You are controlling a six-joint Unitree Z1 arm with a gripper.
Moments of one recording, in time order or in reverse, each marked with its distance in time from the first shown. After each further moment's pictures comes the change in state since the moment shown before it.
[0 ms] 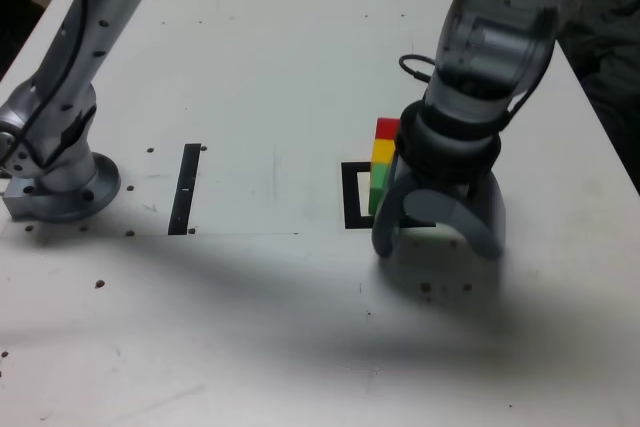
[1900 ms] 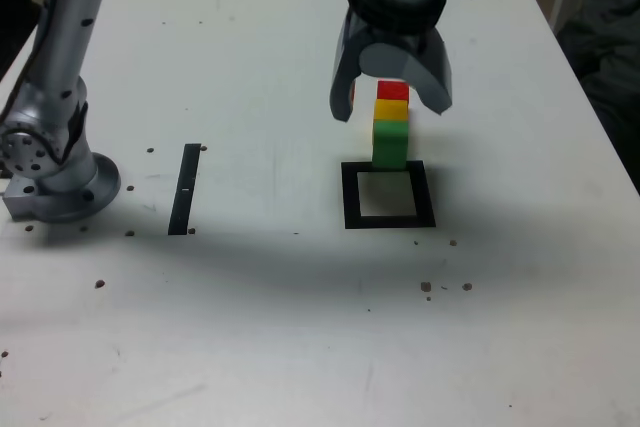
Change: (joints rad) arm 0.277 -0.180 0.019 0.183 0.138 0.119
